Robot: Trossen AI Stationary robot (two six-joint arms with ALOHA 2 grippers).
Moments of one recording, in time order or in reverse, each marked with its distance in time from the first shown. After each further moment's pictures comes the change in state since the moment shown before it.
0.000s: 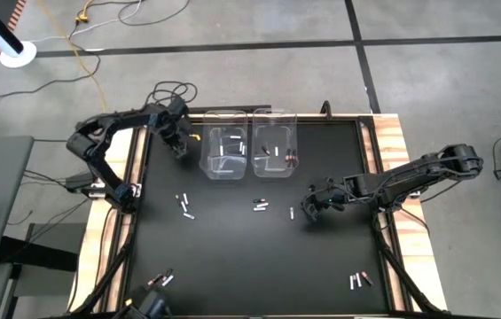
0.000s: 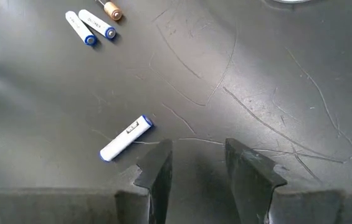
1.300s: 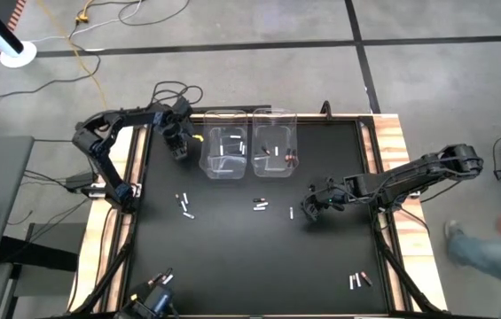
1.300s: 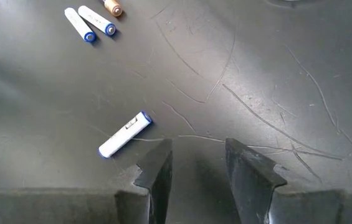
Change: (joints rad) left arm -0.001 0.074 0.043 -0.022 -0.069 0.115; right arm 0.000 0.000 0.000 -0.004 0.000 -0.003
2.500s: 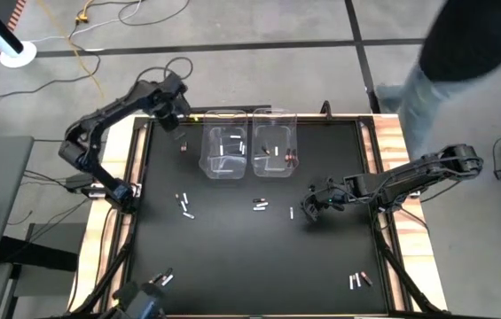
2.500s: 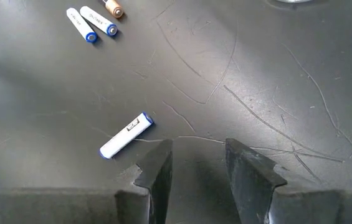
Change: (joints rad) left arm -0.027 -0.180 0.311 -0.332 0.046 -0.192; right arm 0.000 0.000 0.000 0.003 0.000 -0.008
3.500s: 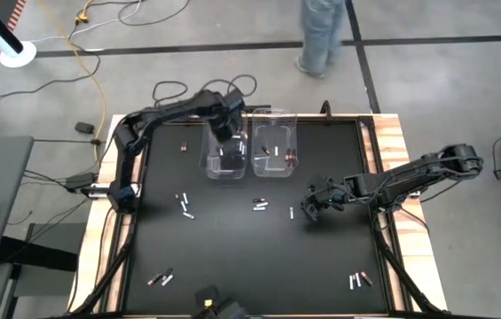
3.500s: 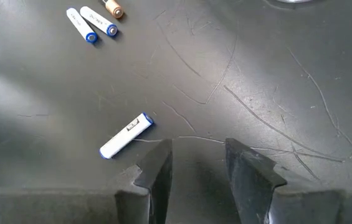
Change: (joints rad) left arm -0.355 0.475 0.361 0.086 0.126 -0.131; right arm 0.000 0.000 0.000 0.000 0.000 0.001
